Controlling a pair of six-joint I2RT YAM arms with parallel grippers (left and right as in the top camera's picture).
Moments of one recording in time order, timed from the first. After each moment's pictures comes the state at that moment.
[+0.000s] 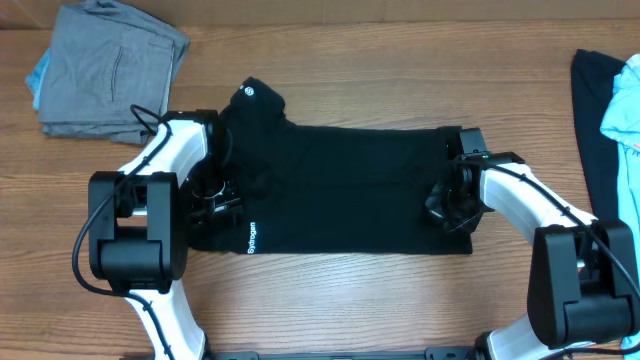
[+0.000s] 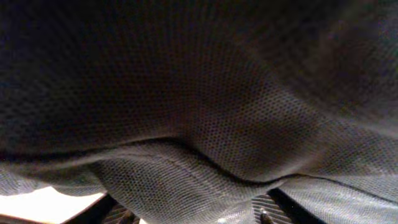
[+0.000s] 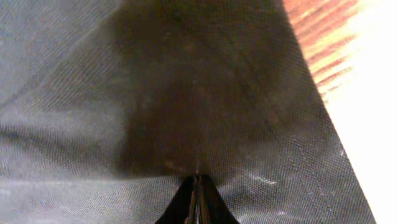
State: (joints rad) left arm -0.04 2.05 1.33 -1.21 0.03 -0.46; right arm 0.11 1.74 0.96 -0.78 -0.10 0.67
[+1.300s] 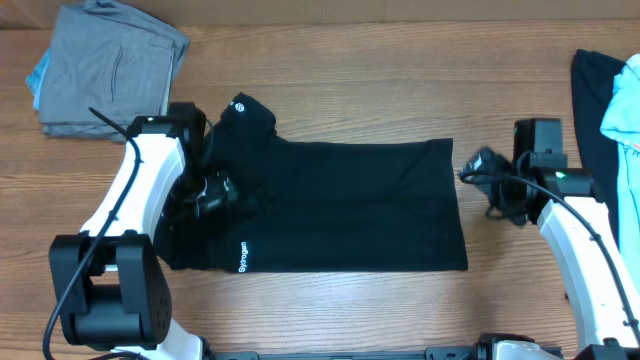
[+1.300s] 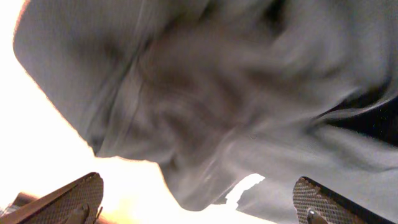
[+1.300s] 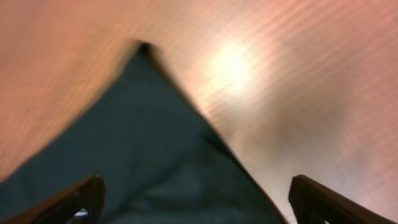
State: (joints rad) left arm -0.01 1.76 1.28 -1.22 -0.04 -0.52; right arm -0.06 1.36 1.01 -0.81 -0.05 0.64
